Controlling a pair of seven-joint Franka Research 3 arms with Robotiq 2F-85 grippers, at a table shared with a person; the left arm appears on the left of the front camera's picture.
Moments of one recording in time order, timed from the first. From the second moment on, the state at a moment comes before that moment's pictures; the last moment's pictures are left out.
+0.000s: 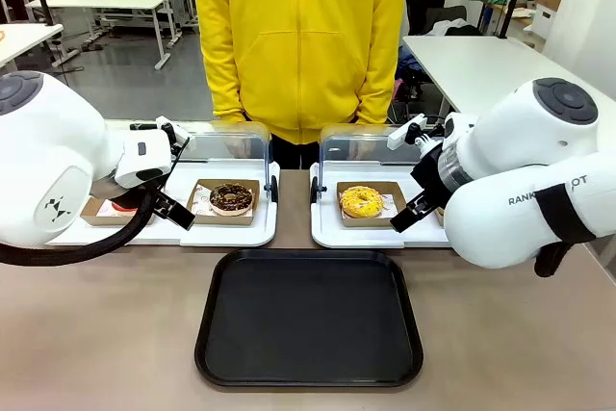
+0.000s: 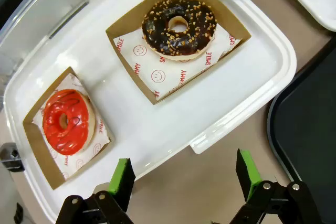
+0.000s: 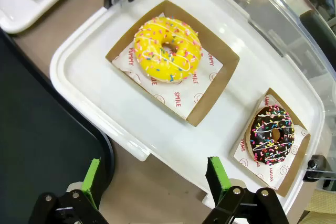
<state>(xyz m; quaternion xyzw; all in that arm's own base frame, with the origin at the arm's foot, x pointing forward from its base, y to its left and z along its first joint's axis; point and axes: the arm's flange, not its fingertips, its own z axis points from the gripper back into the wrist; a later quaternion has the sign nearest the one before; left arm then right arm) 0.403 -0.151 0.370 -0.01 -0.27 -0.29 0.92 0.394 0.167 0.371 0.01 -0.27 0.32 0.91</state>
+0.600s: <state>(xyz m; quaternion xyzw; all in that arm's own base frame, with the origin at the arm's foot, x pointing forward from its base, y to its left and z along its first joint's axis) 0.410 -0.125 0.430 -0.06 -0.30 -0.28 0.91 0.405 0.125 0.441 0.05 -0.31 0.28 0.91</state>
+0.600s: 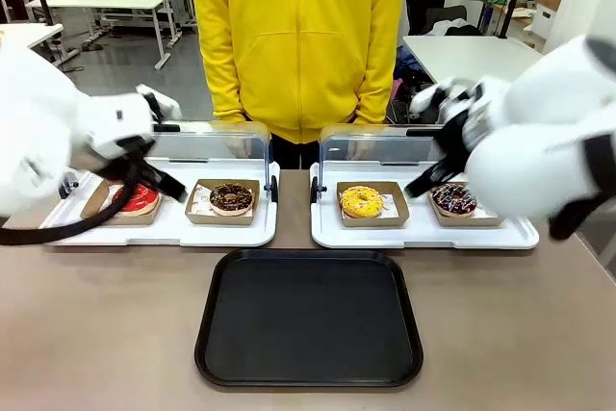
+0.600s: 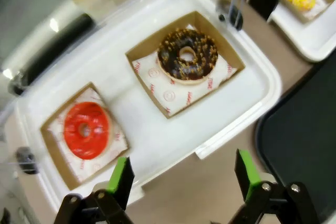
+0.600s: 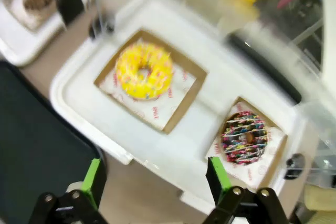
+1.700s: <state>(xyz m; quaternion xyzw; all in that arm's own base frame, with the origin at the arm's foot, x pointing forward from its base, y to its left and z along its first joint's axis) 0.408 0.127 0.517 -0.24 -0.41 -0.48 0.74 0.373 -0.191 0.519 0.29 -0.41 0.32 0.80</state>
